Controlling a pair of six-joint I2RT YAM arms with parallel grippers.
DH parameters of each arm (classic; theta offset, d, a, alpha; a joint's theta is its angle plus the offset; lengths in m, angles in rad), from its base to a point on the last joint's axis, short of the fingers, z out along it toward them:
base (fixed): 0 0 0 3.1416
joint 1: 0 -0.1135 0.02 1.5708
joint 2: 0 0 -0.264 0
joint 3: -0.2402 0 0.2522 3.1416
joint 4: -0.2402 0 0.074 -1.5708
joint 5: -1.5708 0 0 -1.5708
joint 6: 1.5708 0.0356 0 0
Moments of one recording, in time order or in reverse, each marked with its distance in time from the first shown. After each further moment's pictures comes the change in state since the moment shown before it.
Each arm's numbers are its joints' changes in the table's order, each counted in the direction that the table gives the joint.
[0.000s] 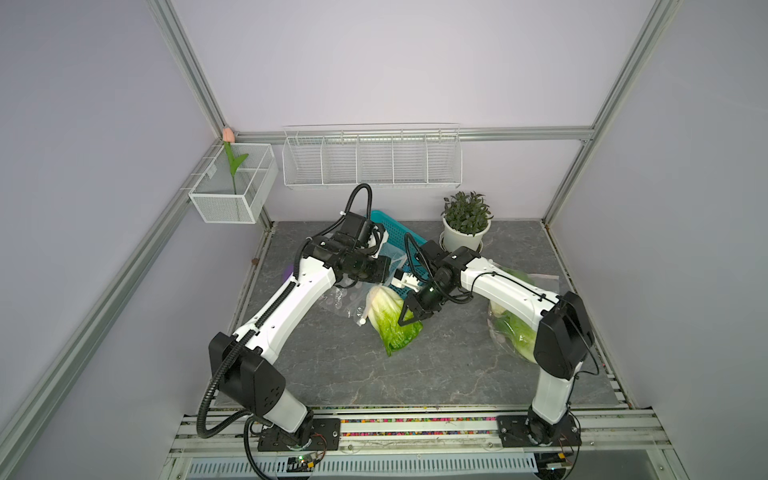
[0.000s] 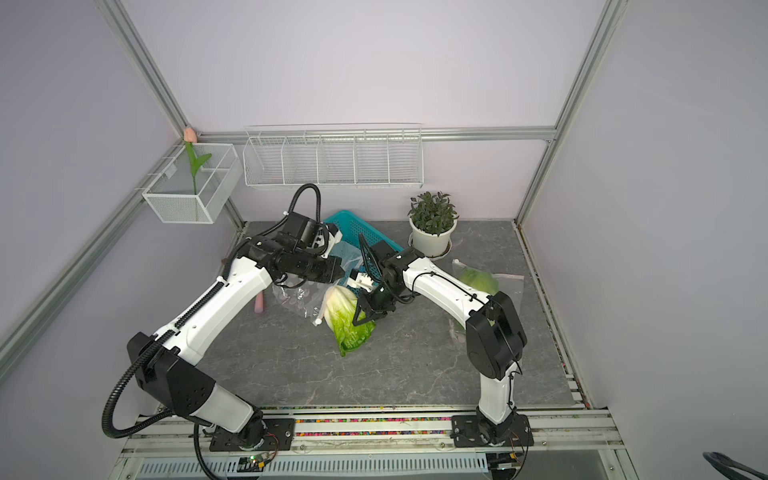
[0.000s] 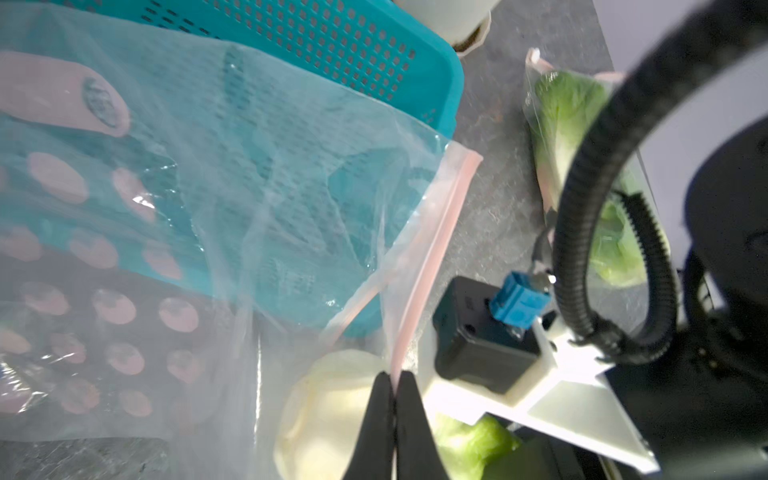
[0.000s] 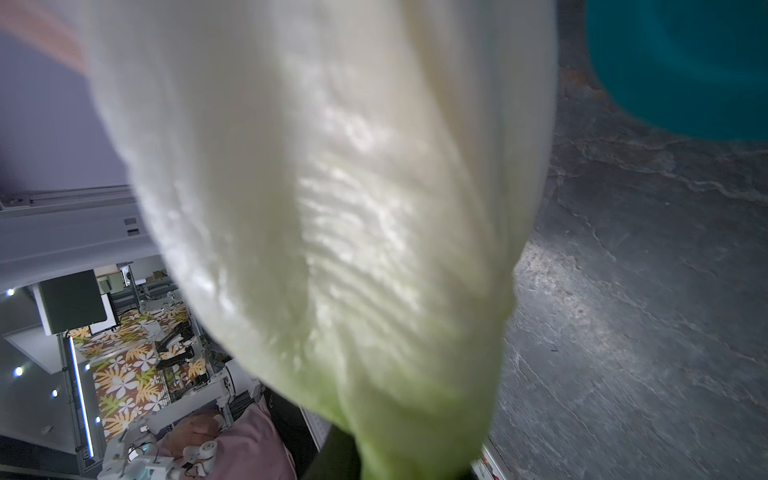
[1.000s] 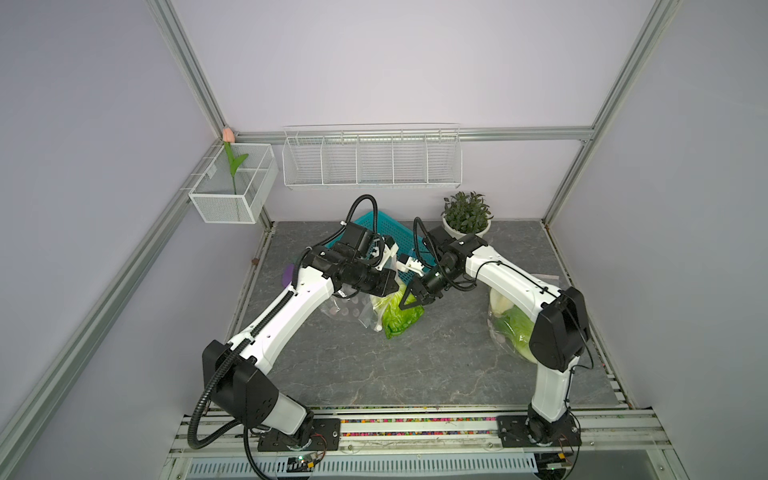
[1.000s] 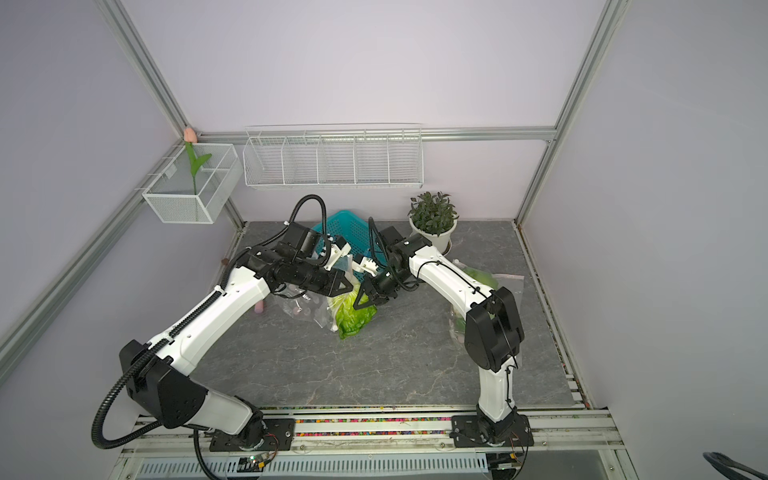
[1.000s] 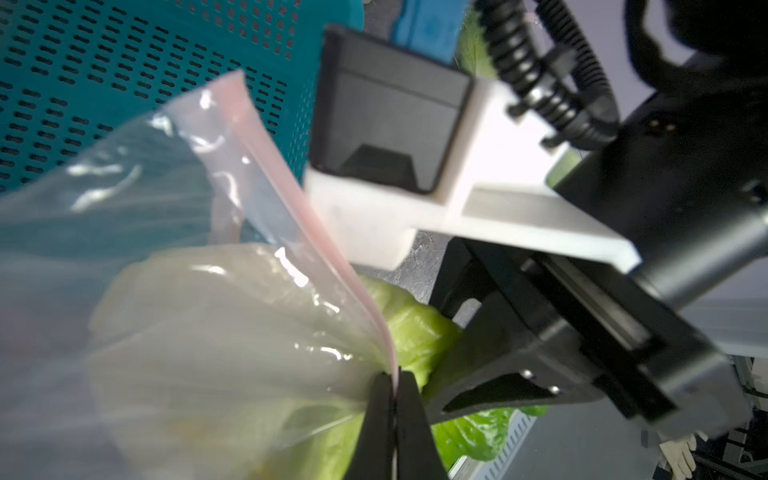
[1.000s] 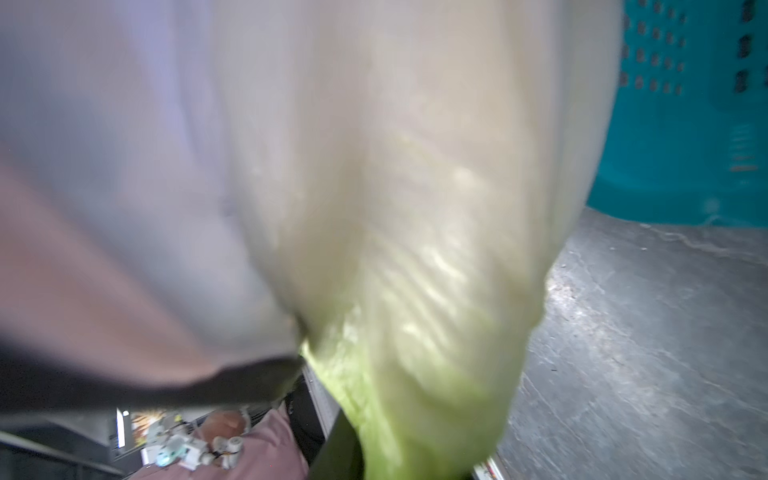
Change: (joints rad) left arm -0.023 -0.064 0.112 0.055 -0.200 0.039; right arm 0.068 0.067 -0.179 -0.084 0.031 -0.077
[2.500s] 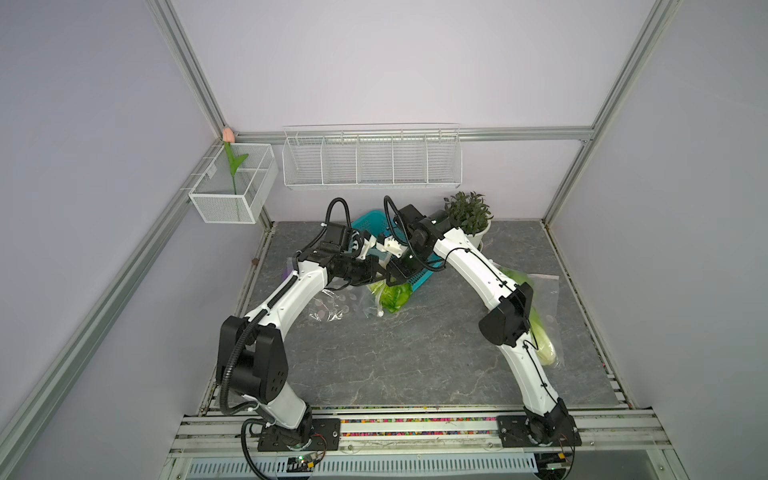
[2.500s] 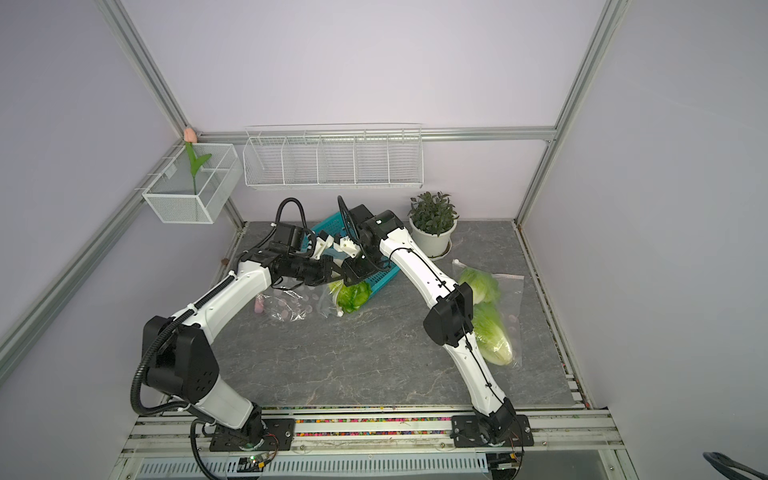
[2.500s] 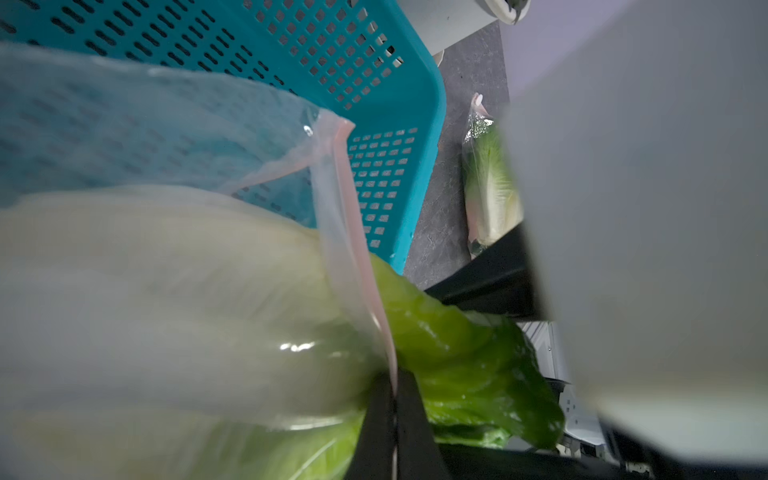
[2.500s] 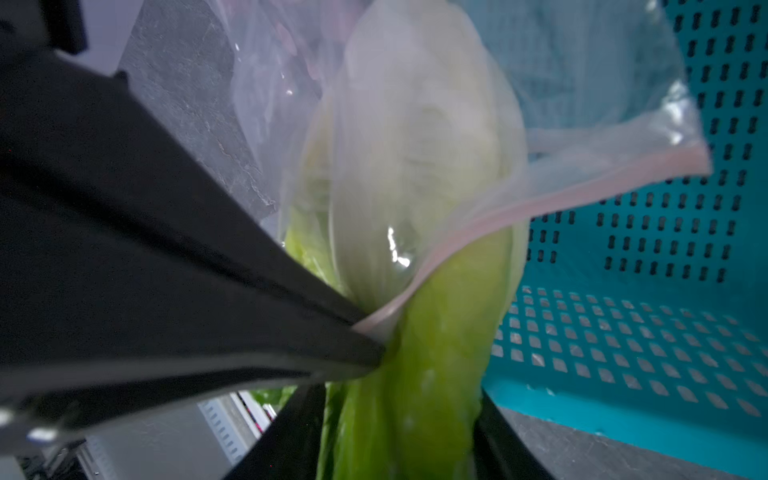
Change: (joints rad) left arm -0.189 0.137 0.137 0.321 -0.229 -0.215; right arm -0.060 0.441 -0.772 -0.286 -0.440 -0.132
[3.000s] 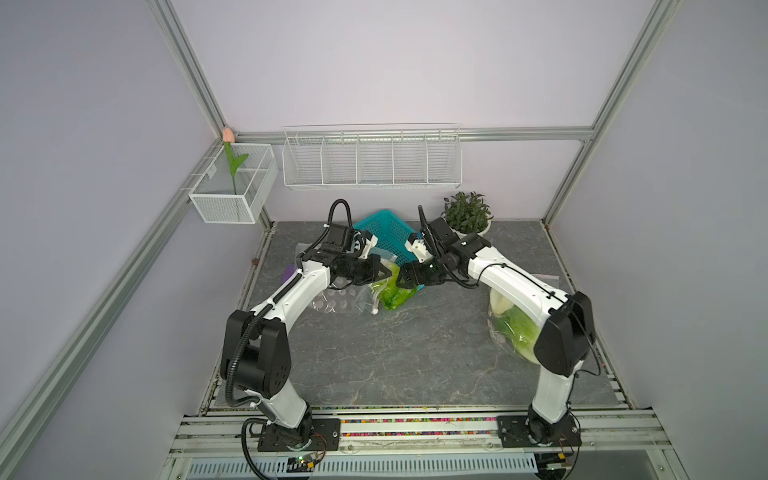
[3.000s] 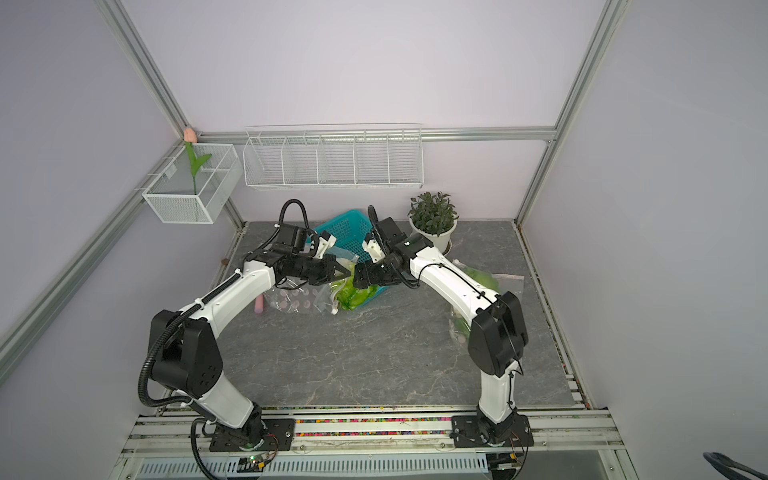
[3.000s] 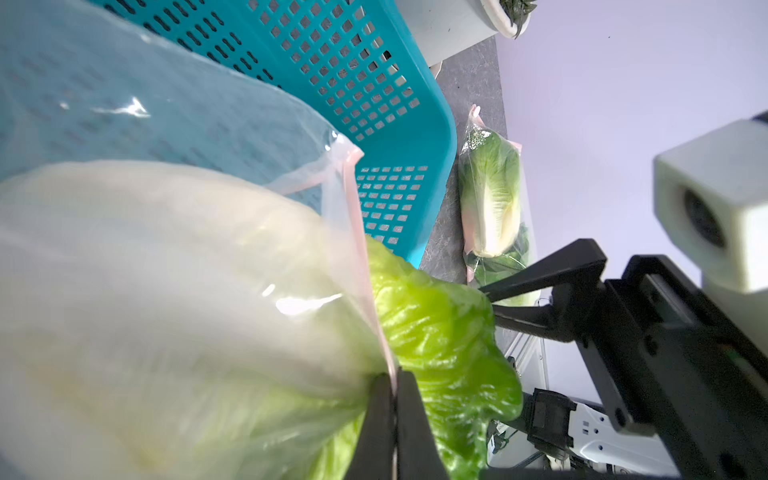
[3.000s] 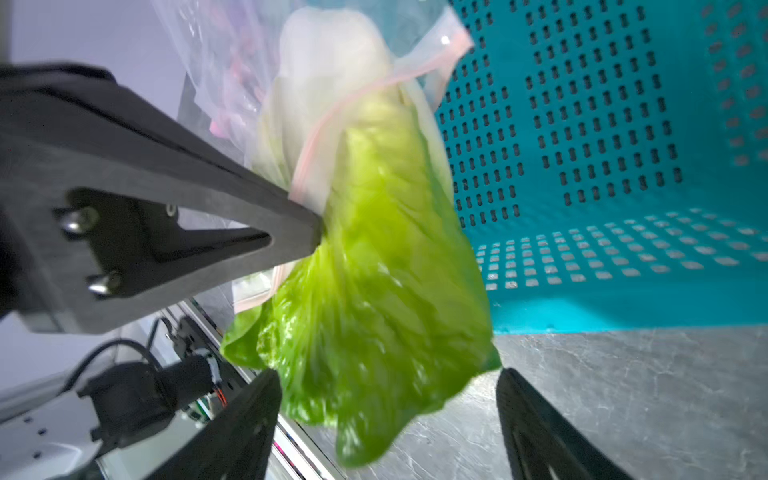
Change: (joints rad) left arm 0.005 0.024 0.011 0.057 -0.015 -0.029; right arm 0.042 -0.544 0.906 0.628 -0.042 0.471
